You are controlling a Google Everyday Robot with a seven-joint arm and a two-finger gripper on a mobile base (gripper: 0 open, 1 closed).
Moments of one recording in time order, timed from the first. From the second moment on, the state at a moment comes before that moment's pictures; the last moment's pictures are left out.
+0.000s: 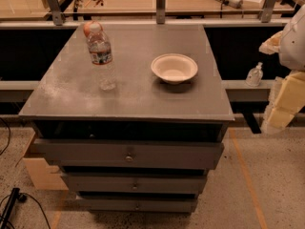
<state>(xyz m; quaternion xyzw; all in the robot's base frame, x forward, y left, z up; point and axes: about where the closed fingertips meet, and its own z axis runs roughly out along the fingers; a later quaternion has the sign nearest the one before) 0.438 -0.217 0.977 -0.60 0.78 -0.04 0.16</state>
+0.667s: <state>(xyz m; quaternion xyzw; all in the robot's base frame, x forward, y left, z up) 0.439 -0.204 0.975 -0.61 0.77 0.01 0.18</state>
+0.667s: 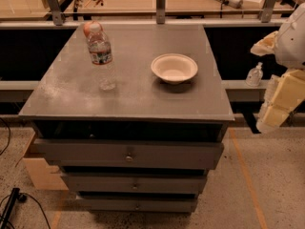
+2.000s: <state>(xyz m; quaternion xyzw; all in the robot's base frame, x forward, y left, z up) 0.439 -0.015 1.003 -0.58 0.67 0.25 0.39</state>
